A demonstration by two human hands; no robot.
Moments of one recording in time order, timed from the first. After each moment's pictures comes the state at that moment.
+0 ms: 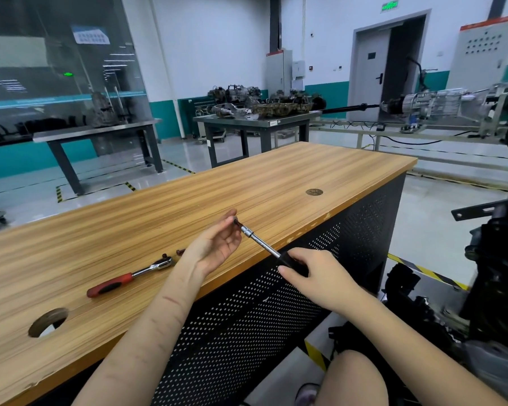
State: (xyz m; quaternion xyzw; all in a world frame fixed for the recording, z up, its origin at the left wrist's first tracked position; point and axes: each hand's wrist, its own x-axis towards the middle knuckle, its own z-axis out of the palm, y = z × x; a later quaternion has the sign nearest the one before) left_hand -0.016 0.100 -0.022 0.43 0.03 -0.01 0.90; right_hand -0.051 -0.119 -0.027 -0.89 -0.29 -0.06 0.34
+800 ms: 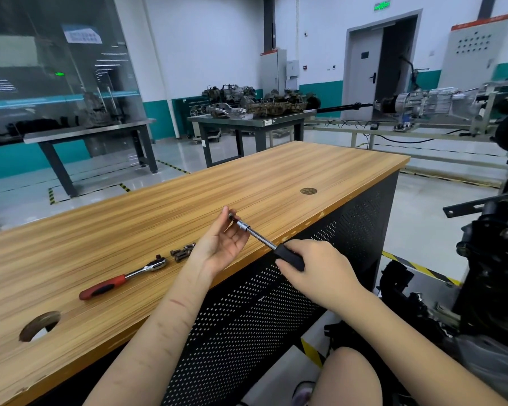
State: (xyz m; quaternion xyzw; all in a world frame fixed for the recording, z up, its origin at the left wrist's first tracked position) left_hand -0.017 0.071 -0.016 0.34 0.06 -0.01 0.94; right_hand -0.065 -0.119 -0.008 -0.92 -0.24 -0.14 0.27
